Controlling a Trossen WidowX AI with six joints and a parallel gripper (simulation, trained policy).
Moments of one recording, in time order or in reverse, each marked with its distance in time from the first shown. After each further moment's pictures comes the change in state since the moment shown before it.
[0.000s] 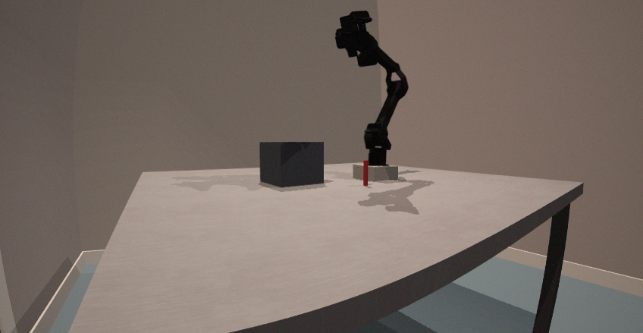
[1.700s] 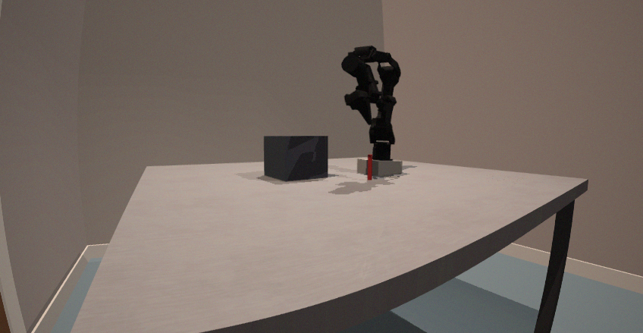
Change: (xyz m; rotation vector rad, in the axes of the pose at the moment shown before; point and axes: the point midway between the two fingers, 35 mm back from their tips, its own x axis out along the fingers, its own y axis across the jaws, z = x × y) arm 0.001 -0.267 0.035 0.913 -0.589 -0.986
